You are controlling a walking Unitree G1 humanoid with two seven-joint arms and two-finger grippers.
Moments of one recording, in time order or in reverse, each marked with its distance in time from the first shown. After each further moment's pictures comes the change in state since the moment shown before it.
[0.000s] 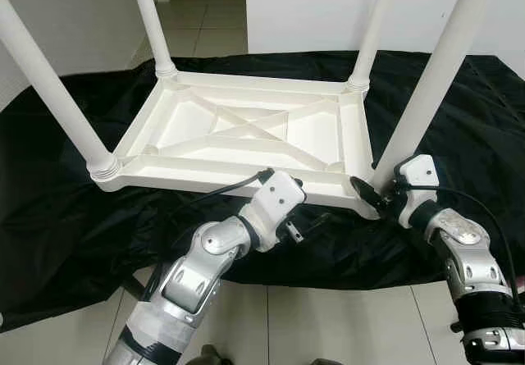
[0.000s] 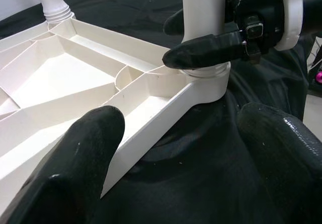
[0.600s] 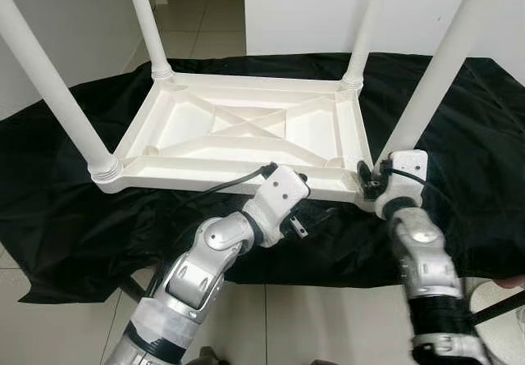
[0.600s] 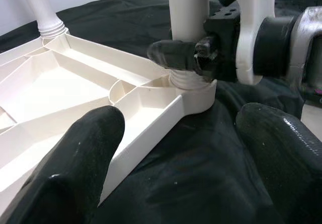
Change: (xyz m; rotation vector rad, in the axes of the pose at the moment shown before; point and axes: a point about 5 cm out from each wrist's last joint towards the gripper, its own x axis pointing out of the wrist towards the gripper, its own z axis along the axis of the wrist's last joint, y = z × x) left arm 0.005 0.002 0.008 -0.006 -0.036 0.005; right arm 0.024 0.033 0.012 0.236 0.000 -0.603
